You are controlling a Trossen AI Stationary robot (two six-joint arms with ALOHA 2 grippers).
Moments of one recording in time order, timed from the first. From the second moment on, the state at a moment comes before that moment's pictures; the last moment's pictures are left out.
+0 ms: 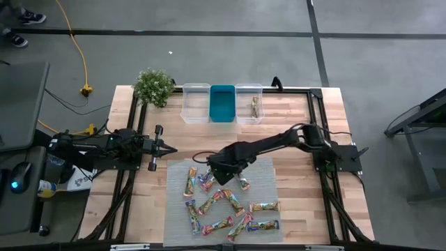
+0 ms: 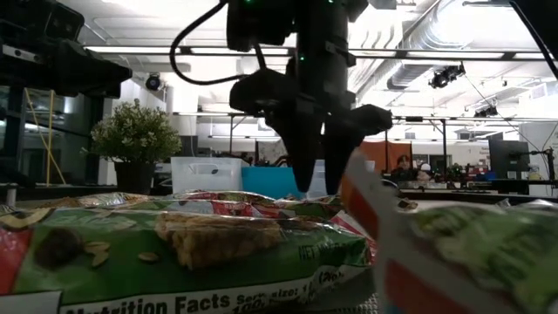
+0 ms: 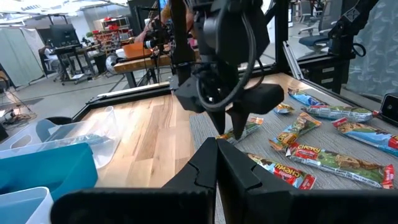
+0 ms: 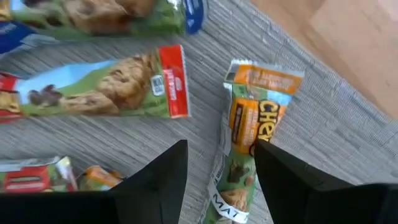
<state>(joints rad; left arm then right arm) -0.05 0.06 0.03 0.00 0.04 0.19 0.15 2.19 1.74 -1.03 -0.02 1.08</state>
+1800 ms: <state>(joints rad) -0.05 0.06 0.03 0.00 0.04 0.19 0.16 2.20 1.72 -1.05 0.02 1.24</state>
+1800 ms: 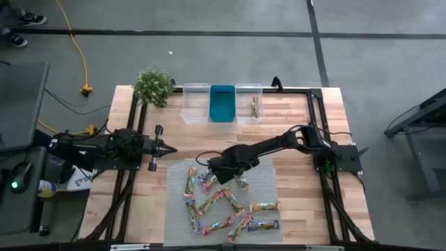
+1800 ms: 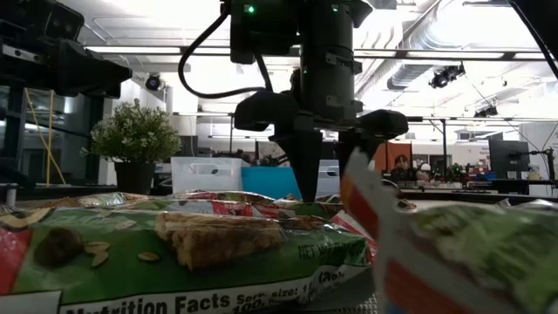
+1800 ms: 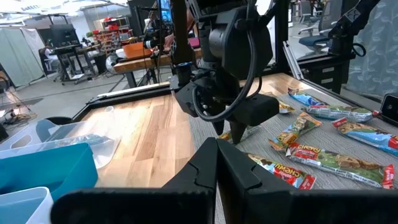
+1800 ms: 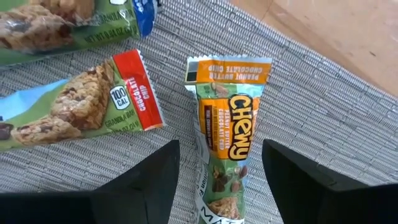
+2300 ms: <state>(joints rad) -0.05 0.06 0.03 0.00 0.04 0.19 0.18 2.24 1.72 -1.03 0.00 1.28</state>
